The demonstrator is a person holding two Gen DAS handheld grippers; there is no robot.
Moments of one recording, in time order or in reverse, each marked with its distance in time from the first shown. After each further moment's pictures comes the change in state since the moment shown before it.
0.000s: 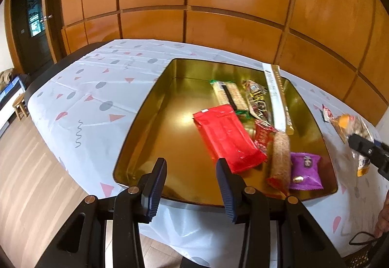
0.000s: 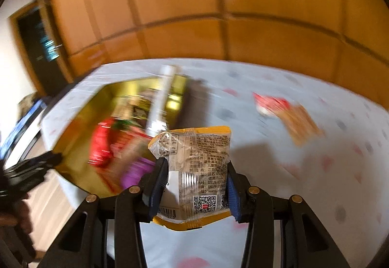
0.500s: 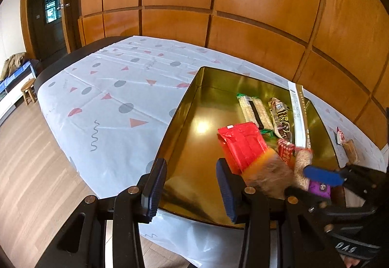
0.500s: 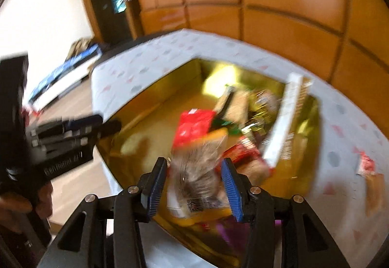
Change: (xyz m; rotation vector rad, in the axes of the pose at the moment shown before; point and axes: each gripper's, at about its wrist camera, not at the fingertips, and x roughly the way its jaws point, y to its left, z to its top) left arm 0.009 0.034 0.017 -0.101 -0.007 0.038; right arm 0.080 0.128 0.013 -0.335 0.163 0.270
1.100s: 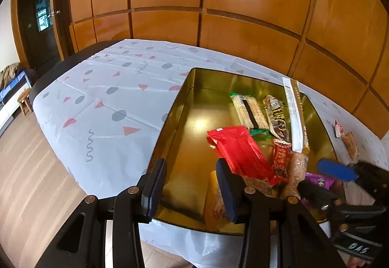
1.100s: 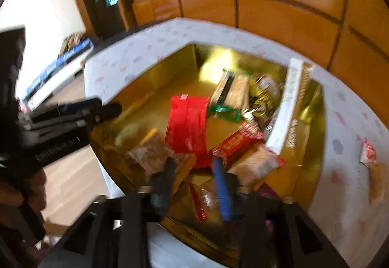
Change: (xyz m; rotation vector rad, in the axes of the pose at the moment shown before) left arm -0.001 -0.012 0.008 0.070 0.007 -0.010; right arm 0.008 -0.004 -0.001 0.069 0.004 -0.053
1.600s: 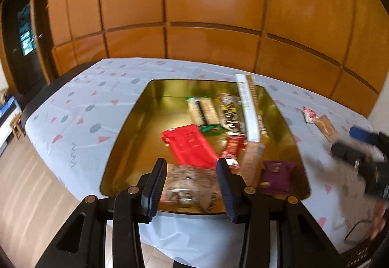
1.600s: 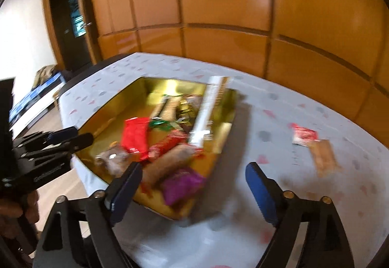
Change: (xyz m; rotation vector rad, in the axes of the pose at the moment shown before) left arm -0.040 -0.064 -0.017 0.135 -0.063 -0.063; right arm -0.103 -0.055 -0.041 0.123 -0.162 -0.205
